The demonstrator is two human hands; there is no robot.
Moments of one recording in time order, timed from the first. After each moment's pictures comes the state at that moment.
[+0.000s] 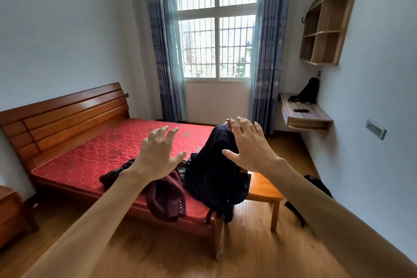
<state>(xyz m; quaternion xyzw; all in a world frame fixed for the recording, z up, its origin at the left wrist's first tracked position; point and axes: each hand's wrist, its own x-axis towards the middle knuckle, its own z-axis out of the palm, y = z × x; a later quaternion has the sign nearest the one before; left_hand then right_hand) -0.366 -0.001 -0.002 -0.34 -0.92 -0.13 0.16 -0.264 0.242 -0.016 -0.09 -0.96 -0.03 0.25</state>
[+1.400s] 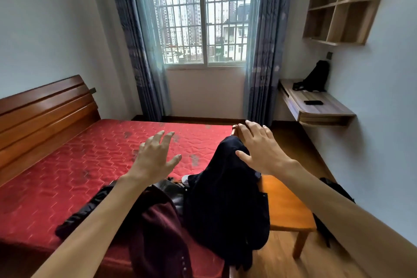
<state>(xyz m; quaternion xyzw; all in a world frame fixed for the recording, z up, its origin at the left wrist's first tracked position) -0.828 0.166 -0.051 -0.38 -0.91 -0.13 0.09 -0.668 0.420 -0.061 -0.16 -0.97 -0.04 0.18</state>
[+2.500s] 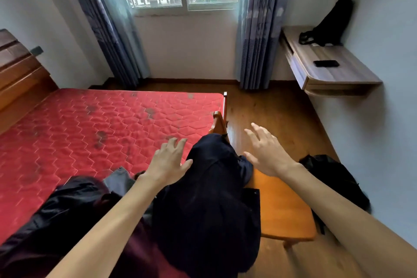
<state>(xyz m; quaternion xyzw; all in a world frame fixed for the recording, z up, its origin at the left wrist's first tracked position) -1.010 0.490 -0.195 -0.40 -0.91 -0.07 -0.08 -0.835 0.718 -0.197 -0.22 -0.97 0.08 0.02</state>
